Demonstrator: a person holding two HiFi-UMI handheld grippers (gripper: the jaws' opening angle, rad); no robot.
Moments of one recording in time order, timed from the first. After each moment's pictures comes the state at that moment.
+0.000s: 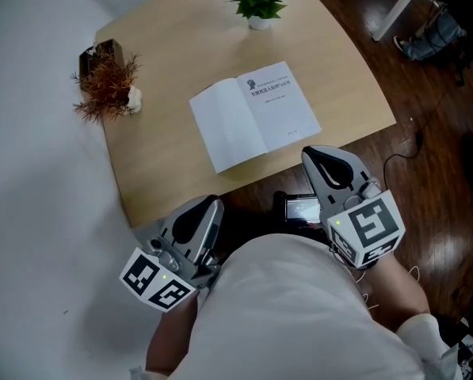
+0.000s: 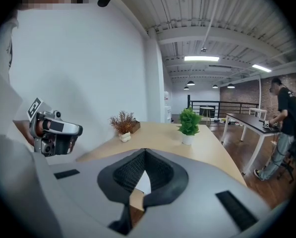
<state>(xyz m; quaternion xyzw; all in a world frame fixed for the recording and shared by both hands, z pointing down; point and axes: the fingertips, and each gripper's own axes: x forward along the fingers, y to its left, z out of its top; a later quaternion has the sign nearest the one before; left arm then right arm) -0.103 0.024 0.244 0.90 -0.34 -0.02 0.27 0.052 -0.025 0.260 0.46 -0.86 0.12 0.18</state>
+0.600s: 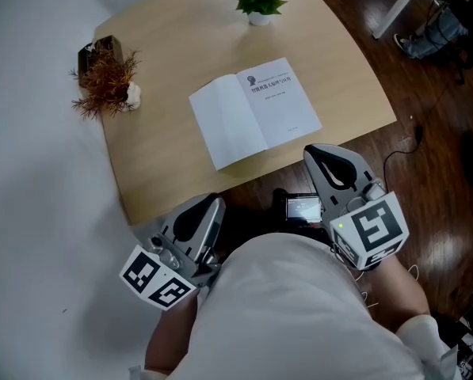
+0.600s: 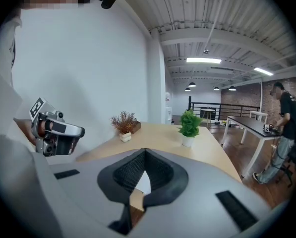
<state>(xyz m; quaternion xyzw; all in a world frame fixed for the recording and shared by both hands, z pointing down) -0.102 0.026 0.248 0.90 -0.33 -0.01 0.28 0.051 -0.021 0.254 0.46 -0.86 0.10 0.19</state>
